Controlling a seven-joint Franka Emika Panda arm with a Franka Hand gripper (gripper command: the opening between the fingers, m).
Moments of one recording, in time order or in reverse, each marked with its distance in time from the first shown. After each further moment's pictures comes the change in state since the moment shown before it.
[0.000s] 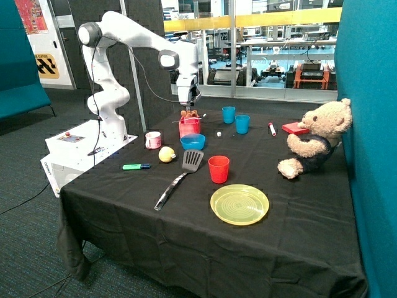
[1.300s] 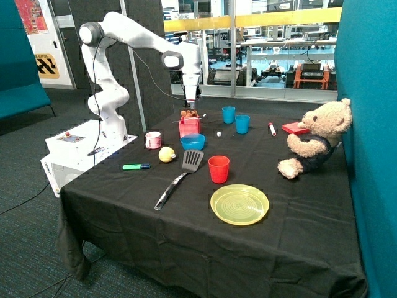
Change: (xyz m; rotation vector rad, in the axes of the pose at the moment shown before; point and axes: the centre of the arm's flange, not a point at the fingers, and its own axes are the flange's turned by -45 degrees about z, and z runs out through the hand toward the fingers) arm -0.004 -0.053 0.006 0.003 0.005 -0.179
